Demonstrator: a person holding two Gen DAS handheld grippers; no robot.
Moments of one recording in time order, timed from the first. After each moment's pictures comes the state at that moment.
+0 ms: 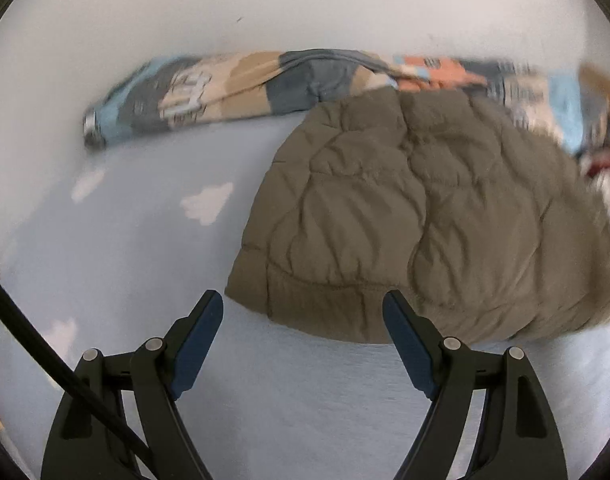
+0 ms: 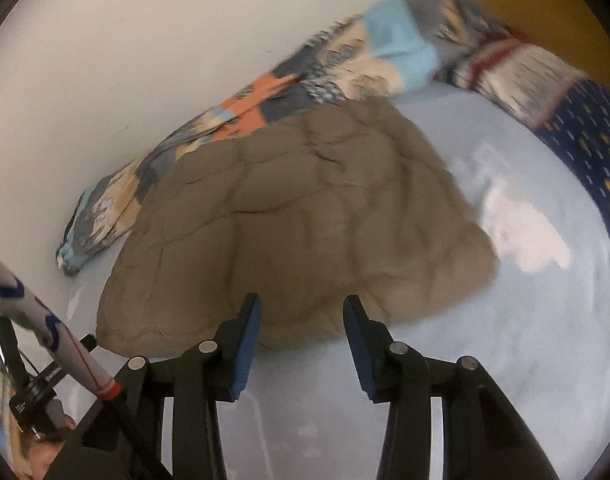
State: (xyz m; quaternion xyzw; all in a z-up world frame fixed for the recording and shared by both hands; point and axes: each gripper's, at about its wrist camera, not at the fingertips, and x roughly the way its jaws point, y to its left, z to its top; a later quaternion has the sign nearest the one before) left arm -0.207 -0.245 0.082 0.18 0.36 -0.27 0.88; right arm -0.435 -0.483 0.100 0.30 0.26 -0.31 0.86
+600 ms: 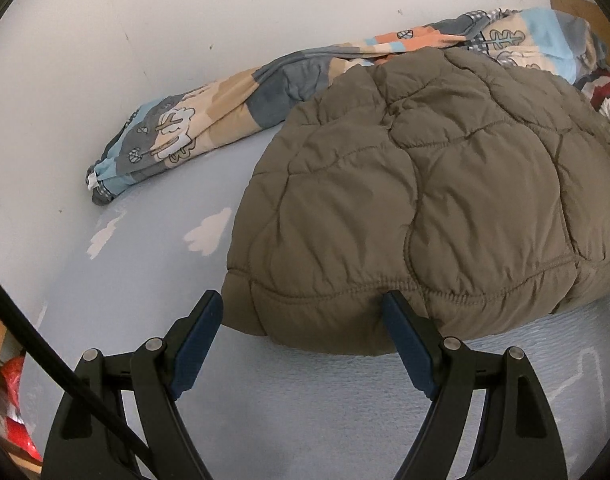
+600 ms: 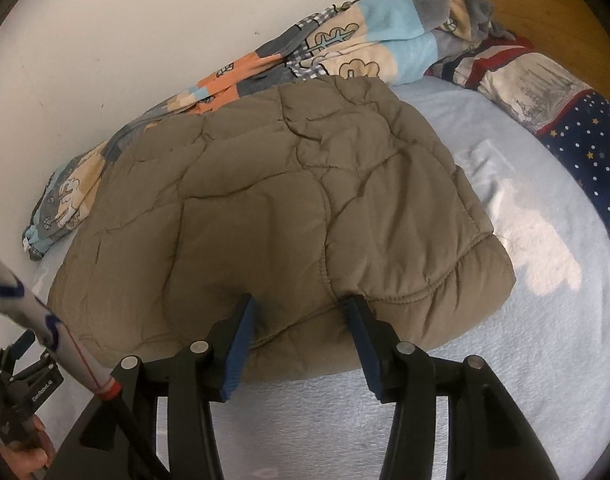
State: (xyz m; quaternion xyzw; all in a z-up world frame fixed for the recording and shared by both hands) left arm -0.218 -0.272 0.067 0.27 0.30 -0.25 0.88; right arm -0.414 -0.516 0.061 0.30 0.30 -0.33 0.84
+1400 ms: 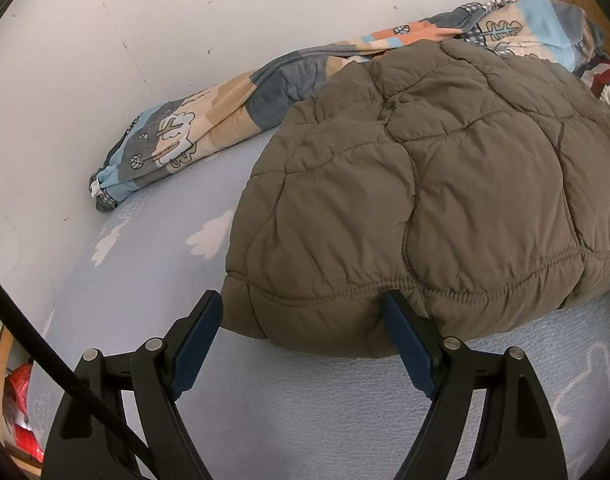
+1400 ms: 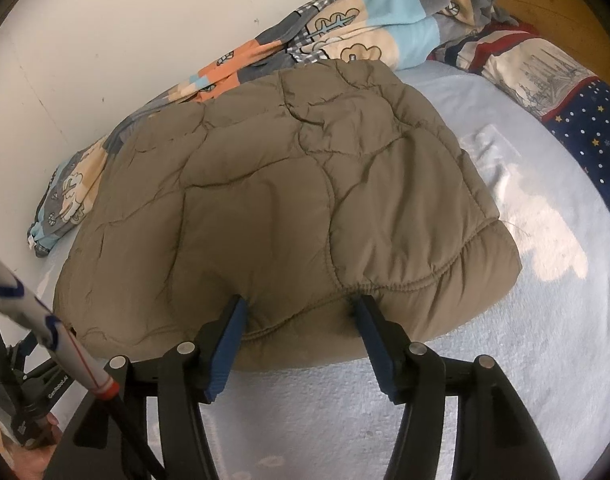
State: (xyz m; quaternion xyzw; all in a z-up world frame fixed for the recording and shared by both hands) left arm -0.219 -0.278 0.062 0.28 0.30 -0.25 0.88; right arm -0.413 -0.517 0.061 0.31 0.31 -0.32 0.84
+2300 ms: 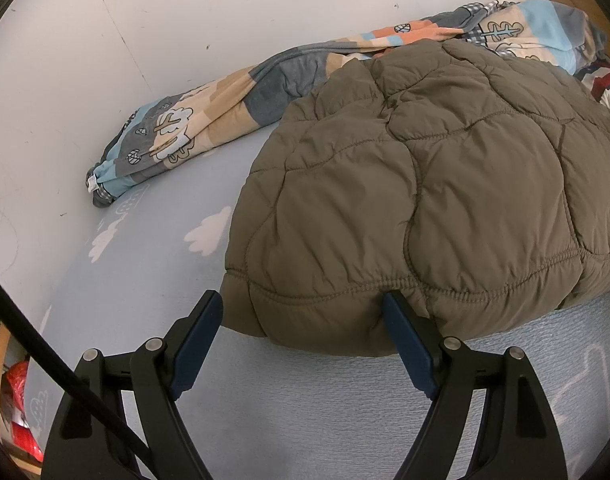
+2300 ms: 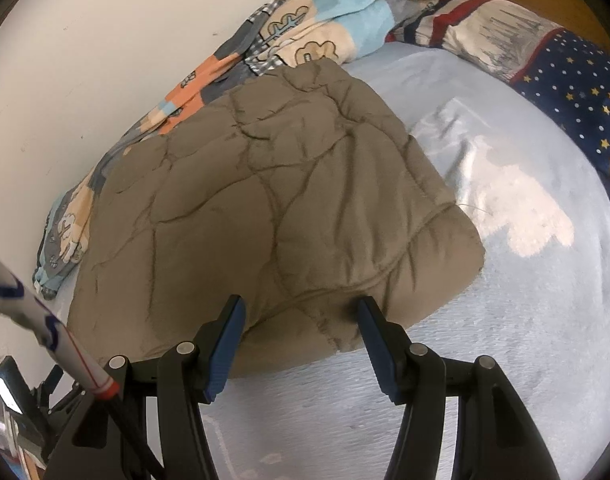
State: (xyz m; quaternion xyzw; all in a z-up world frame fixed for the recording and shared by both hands) left arm -0.217 -0.278 0.061 0.28 0.31 -0.25 0.88; right arm -0.441 -0.538 0.058 0.39 0.30 -0.34 0.80
